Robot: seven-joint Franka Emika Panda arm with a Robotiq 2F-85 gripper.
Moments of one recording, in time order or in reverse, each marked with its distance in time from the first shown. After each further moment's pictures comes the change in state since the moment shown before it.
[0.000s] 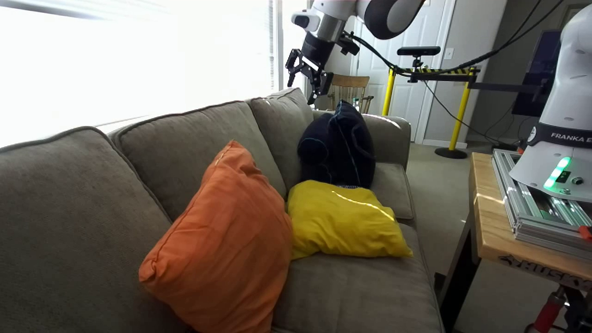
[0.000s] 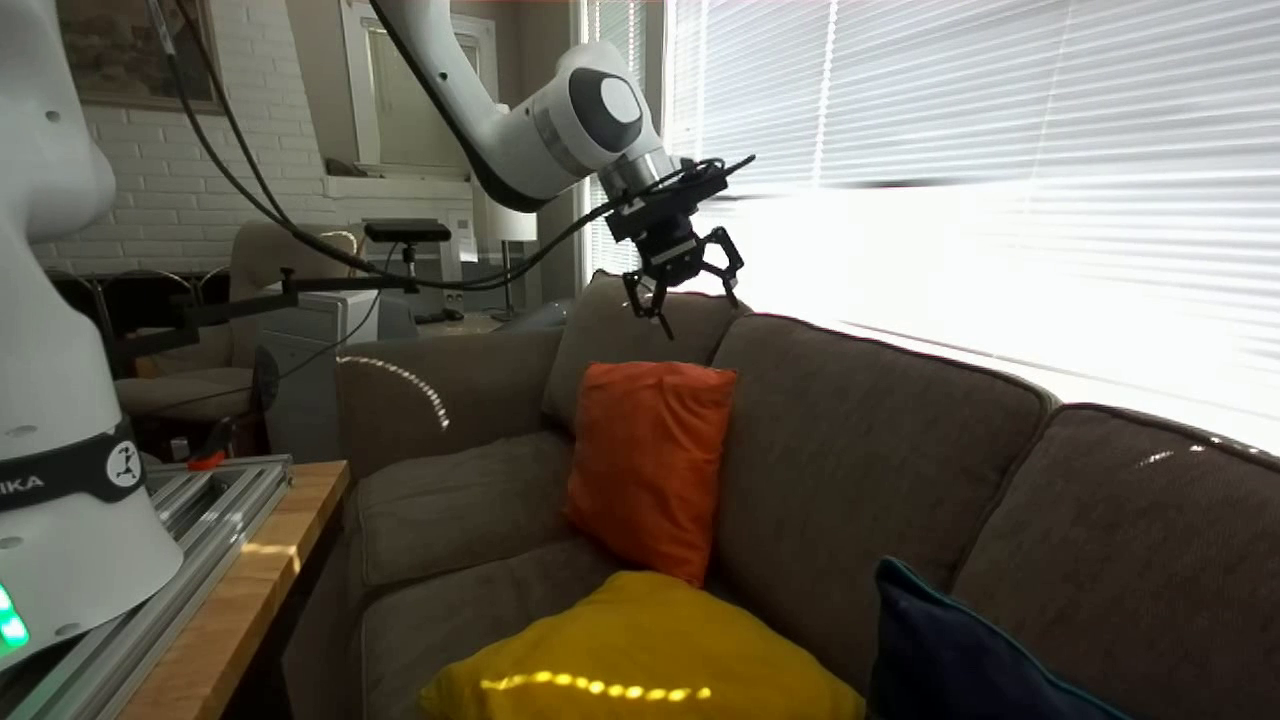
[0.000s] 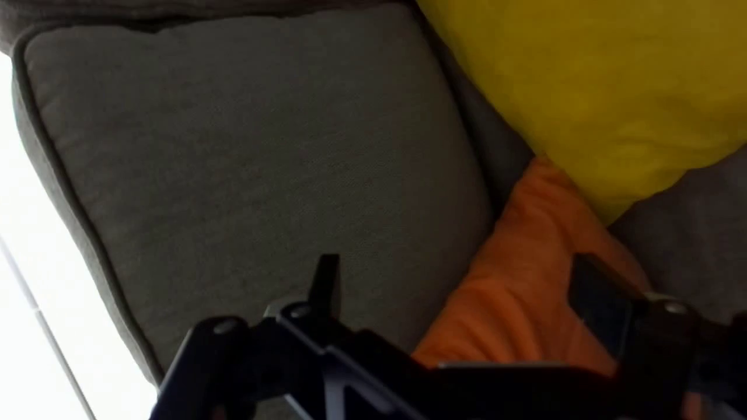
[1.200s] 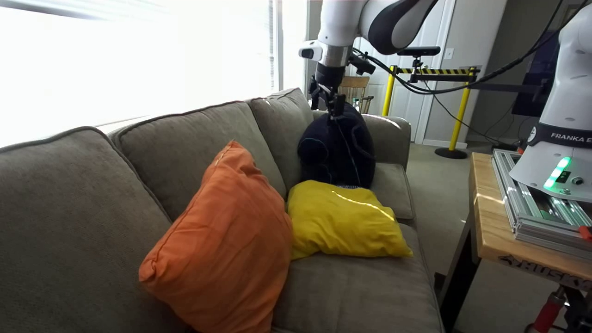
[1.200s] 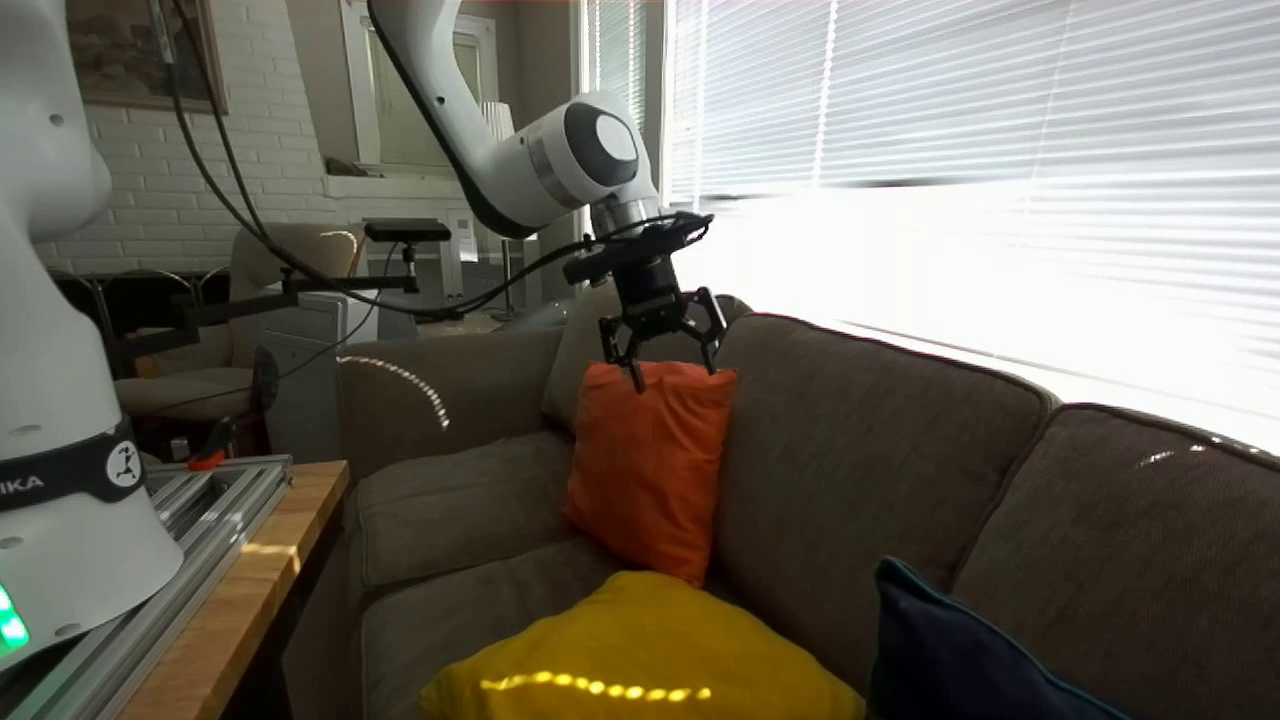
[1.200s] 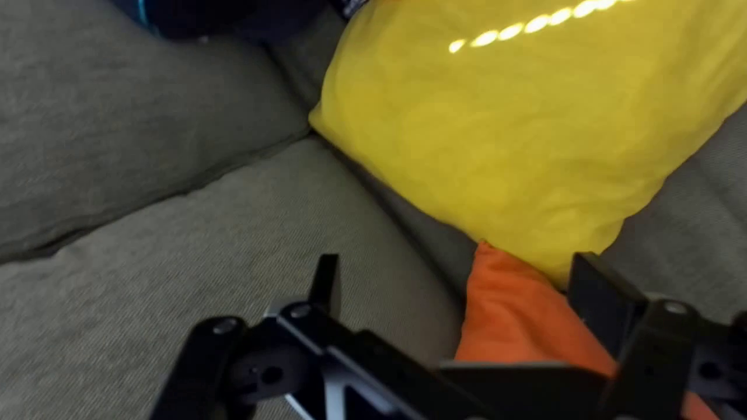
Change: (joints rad) arm 0.028 0.044 -0.032 -0.038 0.000 -0.188 0.292
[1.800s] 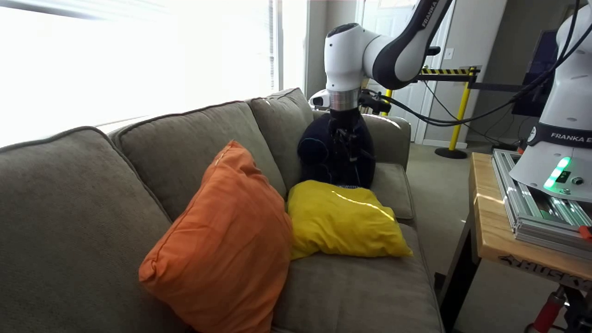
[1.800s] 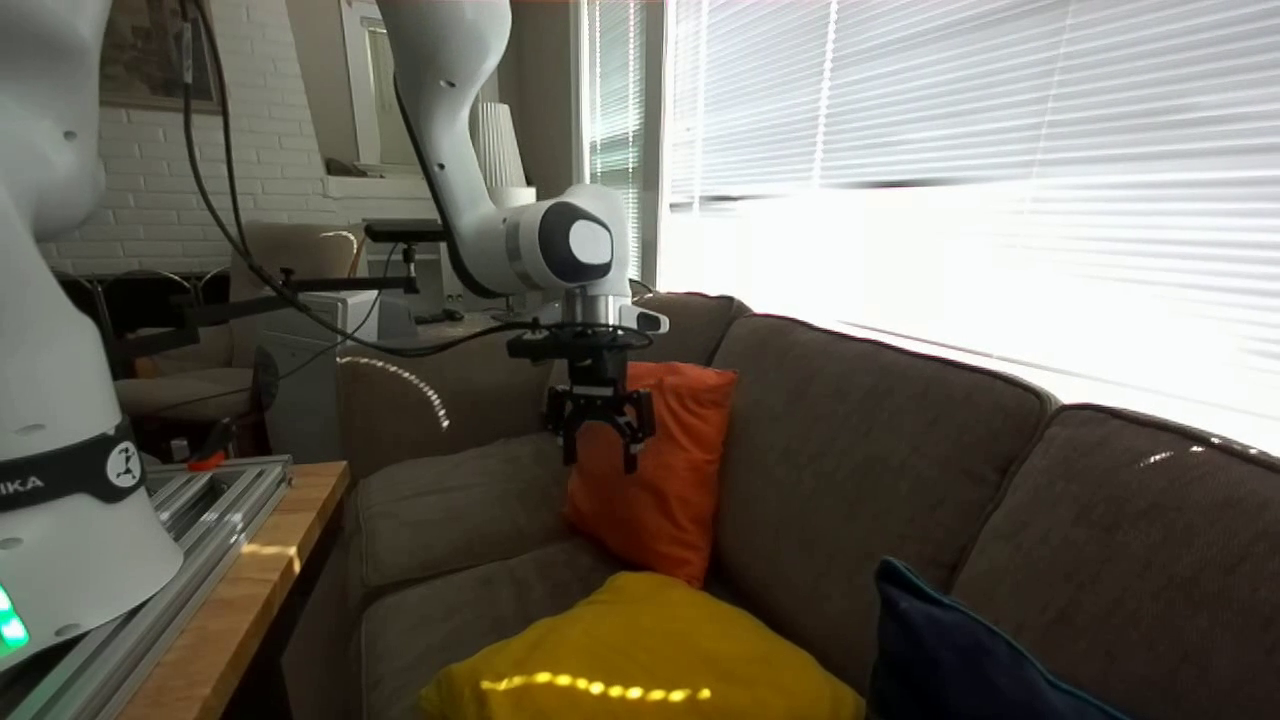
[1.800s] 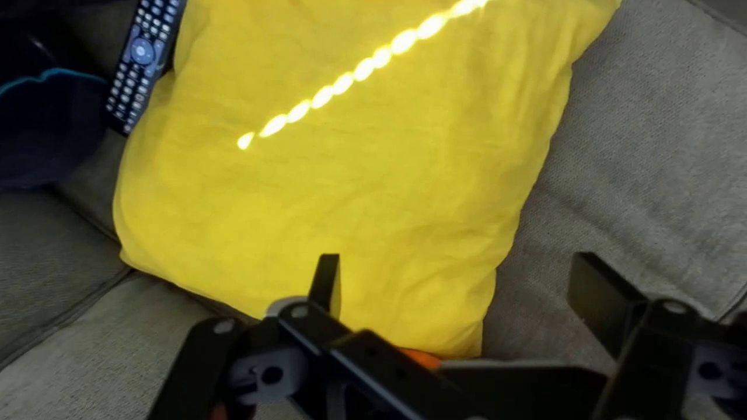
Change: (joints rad) arm 0.055 0.168 -0.009 -0.065 0.195 0.018 0.166
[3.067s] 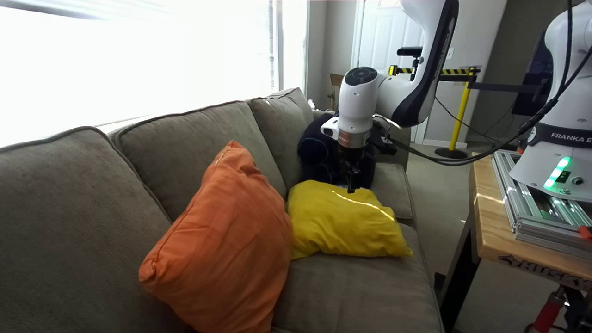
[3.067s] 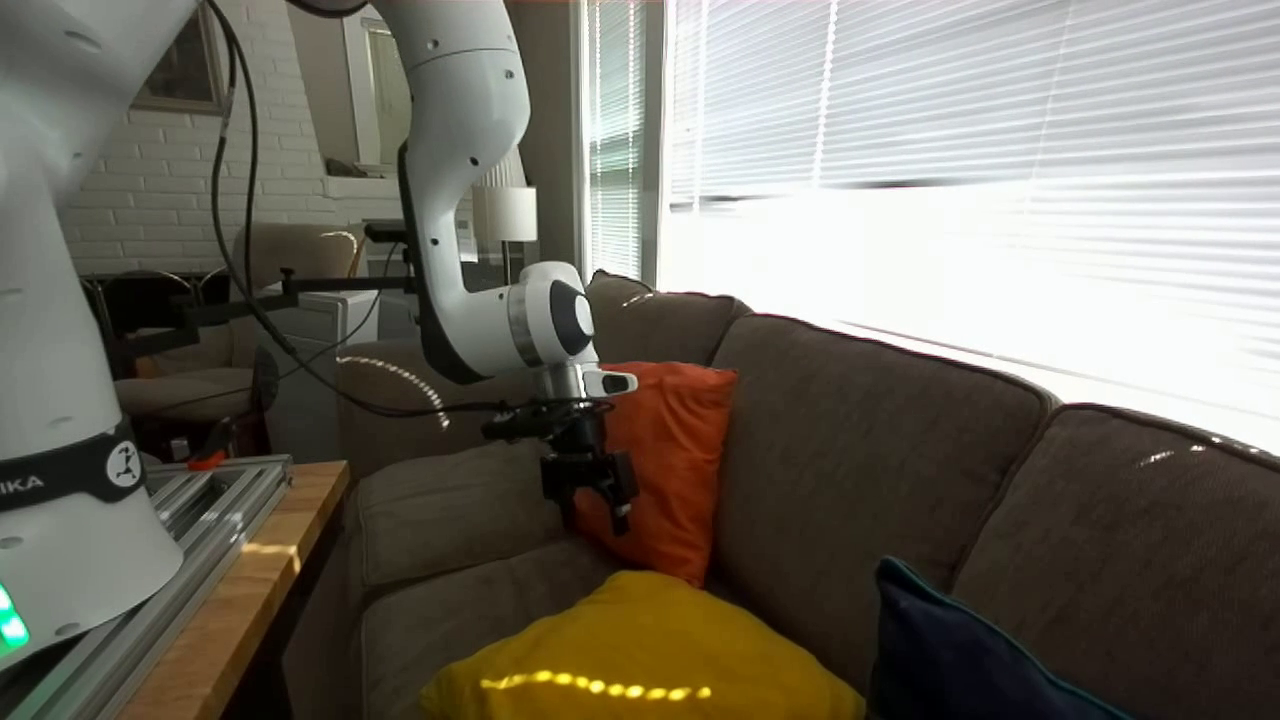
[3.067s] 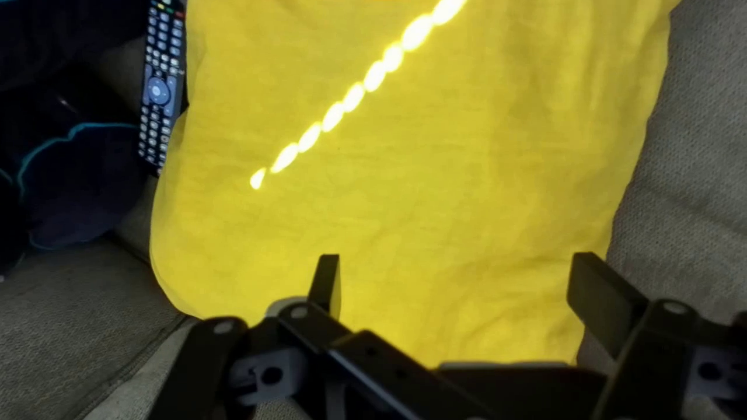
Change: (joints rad) arm 0.265 0.201 -0.287 0.010 -0.429 0.233 0.632
